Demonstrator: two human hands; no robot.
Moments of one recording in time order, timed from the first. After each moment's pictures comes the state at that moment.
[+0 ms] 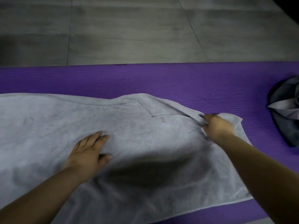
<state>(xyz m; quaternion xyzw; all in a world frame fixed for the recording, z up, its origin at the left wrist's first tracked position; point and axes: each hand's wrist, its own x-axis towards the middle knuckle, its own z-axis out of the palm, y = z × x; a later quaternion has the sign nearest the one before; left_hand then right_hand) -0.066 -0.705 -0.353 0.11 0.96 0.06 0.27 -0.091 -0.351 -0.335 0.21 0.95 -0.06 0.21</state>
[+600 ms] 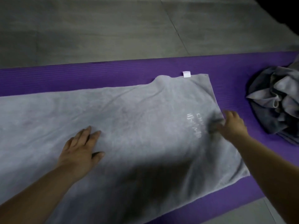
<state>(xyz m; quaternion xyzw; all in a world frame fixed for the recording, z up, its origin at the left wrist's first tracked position) -0.080 -0.671 -0.359 0.13 0.95 0.02 0.28 -0.051 -0.275 -0.331 0.34 0.92 -0.11 0.13</state>
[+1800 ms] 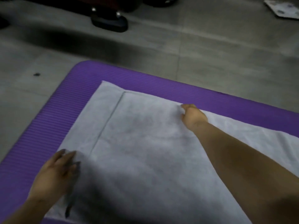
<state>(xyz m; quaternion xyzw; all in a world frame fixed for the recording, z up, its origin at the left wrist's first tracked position) 0.035 -1.025 -0.370 -0.28 0.93 0.22 0.10 -0.205 -0.730 -0.332 -0.05 0.97 -0.06 0.22</state>
